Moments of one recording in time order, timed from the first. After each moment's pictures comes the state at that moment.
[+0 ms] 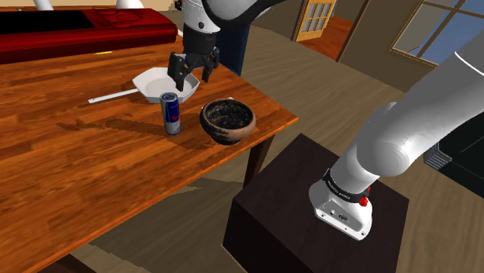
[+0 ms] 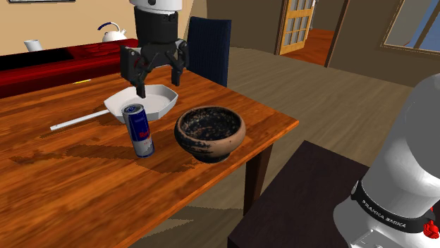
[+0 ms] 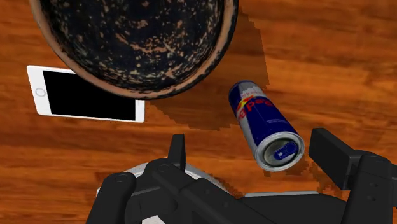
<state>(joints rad) 0.04 -0.21 0.37 -2.23 0.08 2.20 0.33</state>
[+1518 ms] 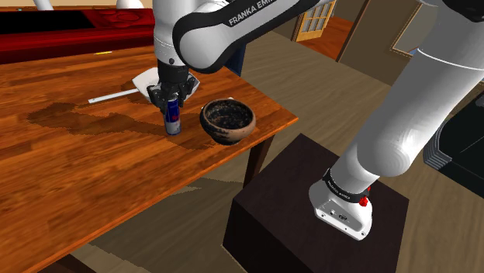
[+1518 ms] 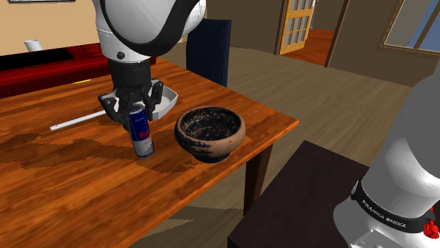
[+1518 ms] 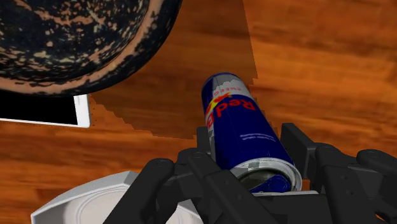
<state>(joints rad) 0.06 0.06 0.43 -2.15 -0.09 2.37 0.50</state>
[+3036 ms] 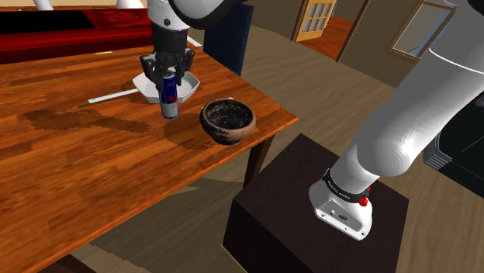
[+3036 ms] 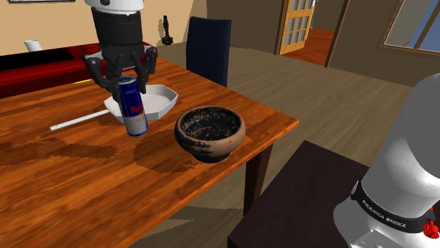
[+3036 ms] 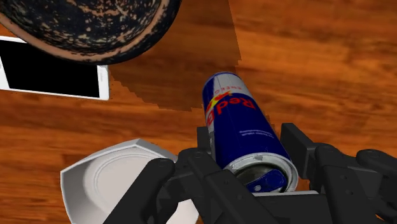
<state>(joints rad) 0.06 -0.02 0.43 -2.03 -0.03 2.18 0.46</state>
